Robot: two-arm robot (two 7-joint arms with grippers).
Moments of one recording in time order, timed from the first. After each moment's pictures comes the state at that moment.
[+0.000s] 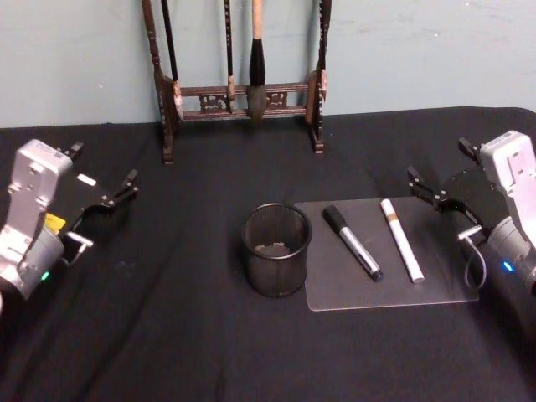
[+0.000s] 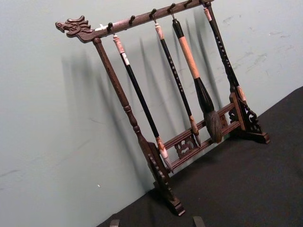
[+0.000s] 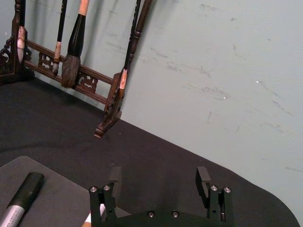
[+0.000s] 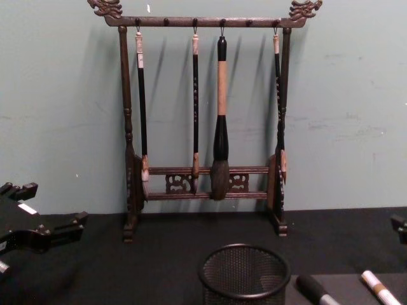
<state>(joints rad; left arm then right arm) -0.20 0.60 0.45 -1.41 -0.25 -0.12 0.03 0.20 0.60 -0.45 -1.41 0.25 -0.12 -0.03</state>
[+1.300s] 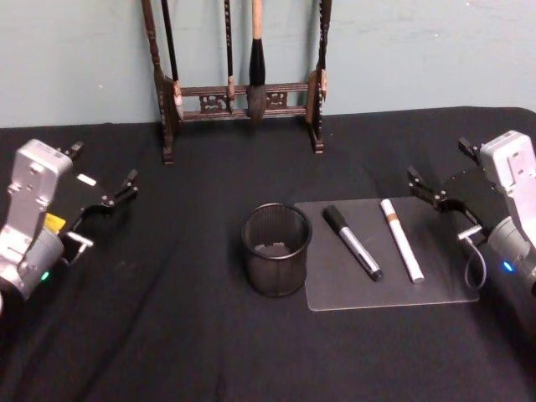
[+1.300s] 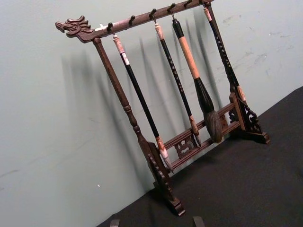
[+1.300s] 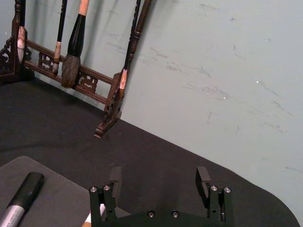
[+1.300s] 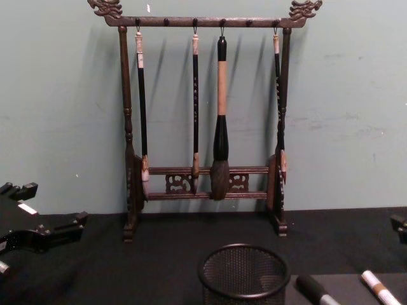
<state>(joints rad) -0.20 0.60 0.45 -1.41 -0.25 -0.12 0.03 0.20 0.60 -0.45 -1.41 0.25 -0.12 -0.03</state>
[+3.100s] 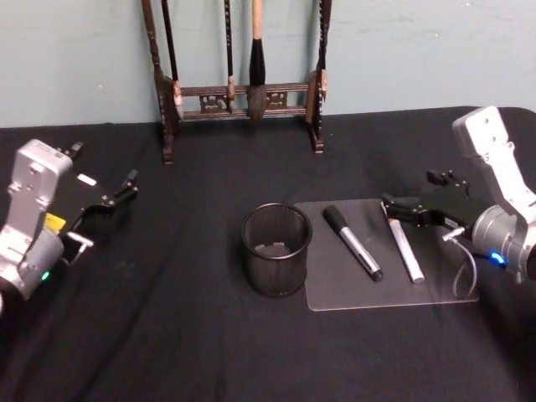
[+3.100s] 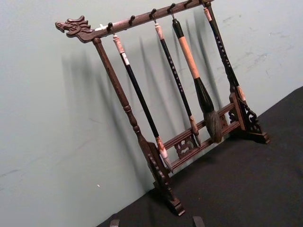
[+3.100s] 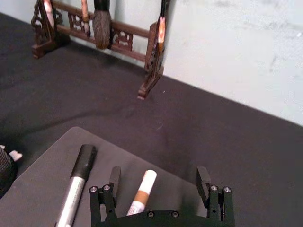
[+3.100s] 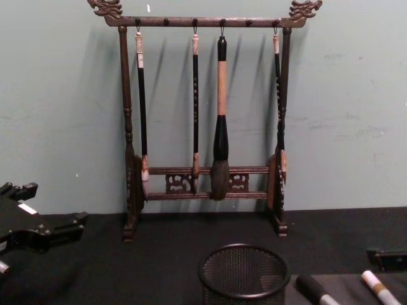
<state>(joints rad) -0.20 0.60 0.45 -1.41 -0.25 -0.12 0.03 0.23 0.58 -0.40 -1.52 0.38 0.33 0.17</state>
